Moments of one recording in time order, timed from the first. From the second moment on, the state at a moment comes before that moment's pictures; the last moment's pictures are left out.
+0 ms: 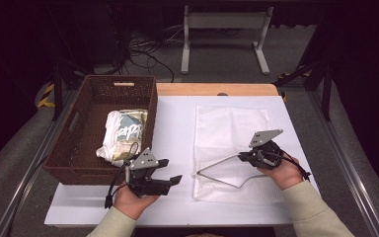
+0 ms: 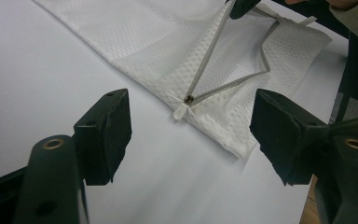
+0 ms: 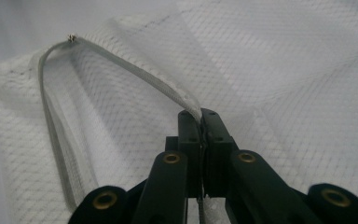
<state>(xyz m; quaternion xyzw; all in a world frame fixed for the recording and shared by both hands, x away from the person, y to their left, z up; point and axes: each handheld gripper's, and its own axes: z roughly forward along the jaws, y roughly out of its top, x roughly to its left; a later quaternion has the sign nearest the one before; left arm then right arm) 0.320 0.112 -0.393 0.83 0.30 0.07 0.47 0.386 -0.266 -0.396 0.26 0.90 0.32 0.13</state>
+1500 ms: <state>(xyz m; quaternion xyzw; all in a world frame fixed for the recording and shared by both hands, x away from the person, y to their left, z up) 0.400 0.220 -0.315 0.78 0.44 0.13 0.43 0.400 -0.275 -0.370 0.29 0.87 0.37 0.12</state>
